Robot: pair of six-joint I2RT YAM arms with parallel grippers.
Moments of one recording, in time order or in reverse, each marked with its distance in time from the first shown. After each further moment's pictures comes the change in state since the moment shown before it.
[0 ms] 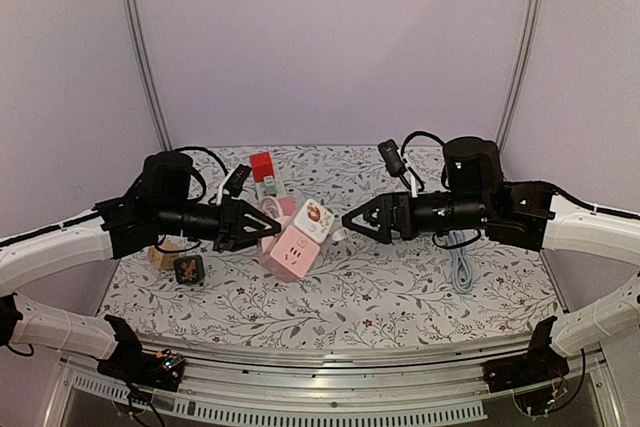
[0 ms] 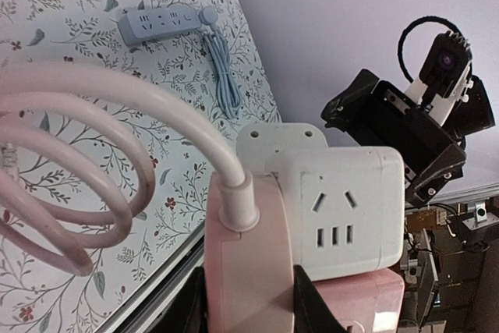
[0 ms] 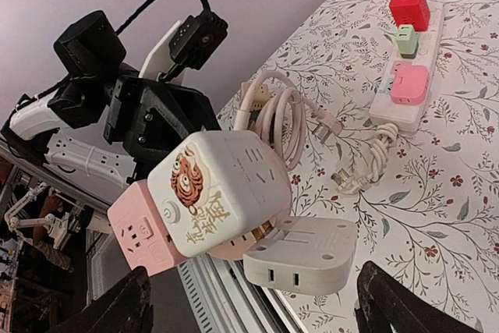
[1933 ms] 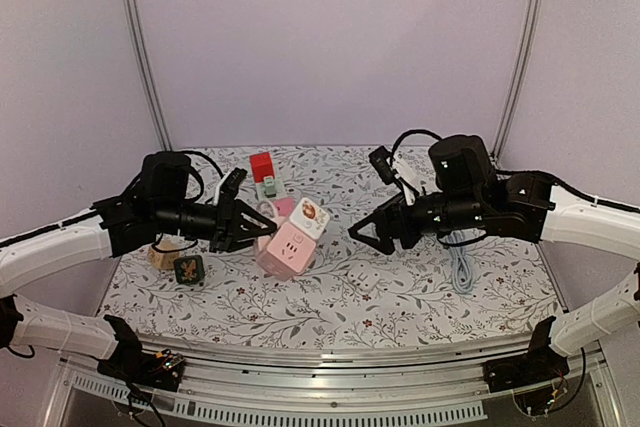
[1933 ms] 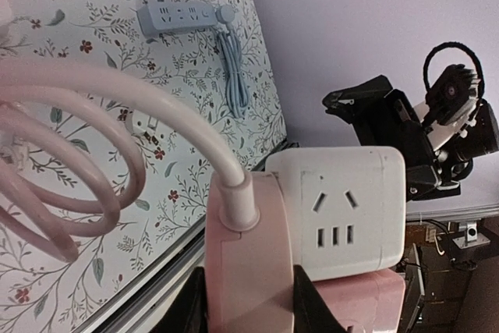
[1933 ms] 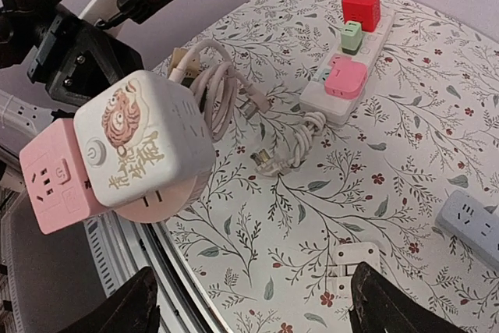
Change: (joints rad) left arm 0.030 0.001 0.001 -0.032 0.029 -0.060; right arm 0.025 0.036 0.094 -0.234 0.153 -0.298
